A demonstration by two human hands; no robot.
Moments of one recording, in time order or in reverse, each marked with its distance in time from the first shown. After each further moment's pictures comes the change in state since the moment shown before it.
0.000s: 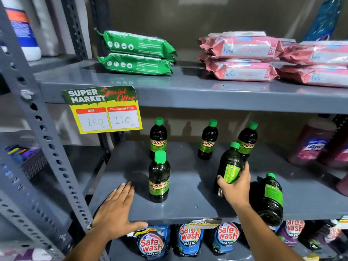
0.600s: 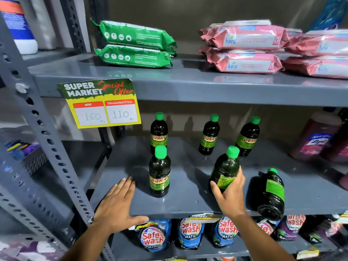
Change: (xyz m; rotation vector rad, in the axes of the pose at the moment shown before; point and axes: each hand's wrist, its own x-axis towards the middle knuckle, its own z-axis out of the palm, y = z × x) left_hand -0.001 0.000 0.001 -0.001 0.003 0.005; right_hand -0.035 0.028 0.004 -0.127 -0.126 -0.357
